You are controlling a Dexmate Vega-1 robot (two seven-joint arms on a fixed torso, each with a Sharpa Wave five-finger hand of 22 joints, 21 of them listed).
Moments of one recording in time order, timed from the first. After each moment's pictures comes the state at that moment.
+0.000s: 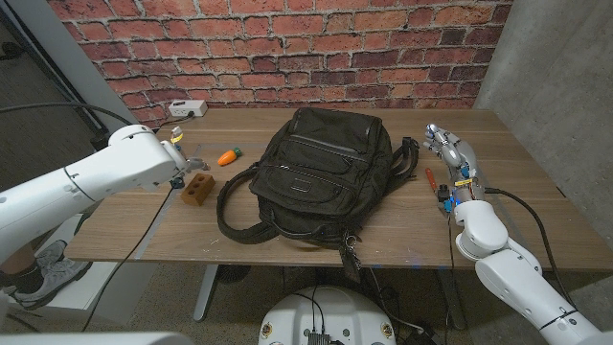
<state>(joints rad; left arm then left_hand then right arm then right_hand) 0.64 1.15 0.57 -2.15 -0.55 1.36 0.42 0.81 0.14 0.29 -0.01 0.21 0.42 0.18 0.20 0.42 0.28 0.18 0.42 0.65 0.44 0.16 0.27 0.50 0.23 0.19 0.94 0.18 -1.35 -0.57 -0.12 -1.94 0.37 0.18 -0.46 0.75 0.11 0.10 -0.09 0.18 0.56 0.01 0.26 0.22 0.54 0.03 0.23 0.34 0.41 -0.04 0.21 0.39 0.53 0.00 0.20 0.17</state>
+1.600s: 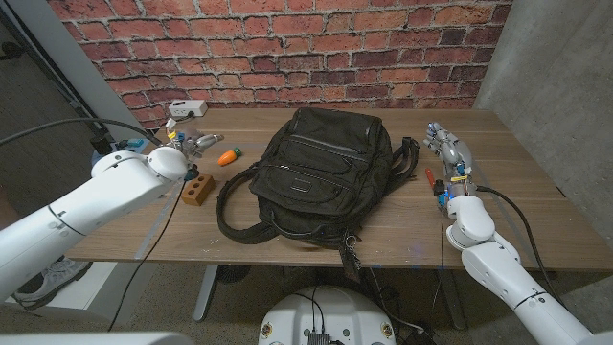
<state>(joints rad) 0.99 1.05 0.25 -2.17 -0.42 0.88 0.47 0.75 0.20 0.38 0.00 0.24 0.43 0.17 0.20 0.38 0.29 0.16 0.38 0.62 0.40 0.15 0.27 0.47 0.21 0.14 0.90 0.18 -1.22 -0.52 -0.17 -1.74 0.43 0.30 -0.43 0.72 0.17 0.13 -0.08 0.19 0.56 0.01 0.24 0.22 0.51 0.03 0.21 0.32 0.39 -0.05 0.21 0.38 0.52 -0.01 0.20 0.17</state>
